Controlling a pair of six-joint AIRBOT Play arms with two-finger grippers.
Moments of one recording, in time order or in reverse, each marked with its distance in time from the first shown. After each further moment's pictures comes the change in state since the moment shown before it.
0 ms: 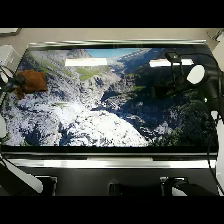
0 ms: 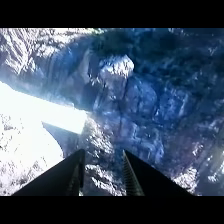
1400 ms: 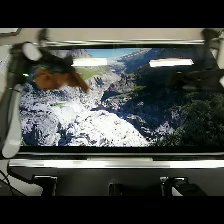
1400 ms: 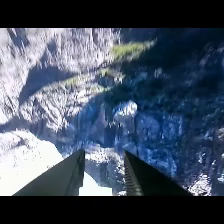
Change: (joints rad) left arm -0.650 0.273 0.063 -0.382 -0.411 0.034; right arm 0.000 0.319 0.000 -0.057 -0.053 0.299
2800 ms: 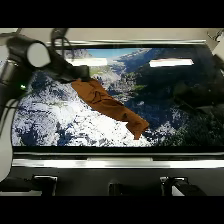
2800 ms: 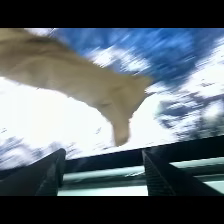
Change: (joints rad) left arm -0.187 0.207 -0.013 0.226 -0.263 -0.072; right arm -0.147 -0.055 -0.005 0.198 0.383 0.244
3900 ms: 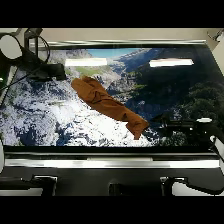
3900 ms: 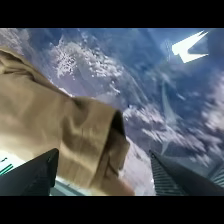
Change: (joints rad) left arm 0.196 0.023 -0.021 0.013 -0.092 0.135; right arm -0.304 -0.374 -0.727 0.703 -0.458 -0.674
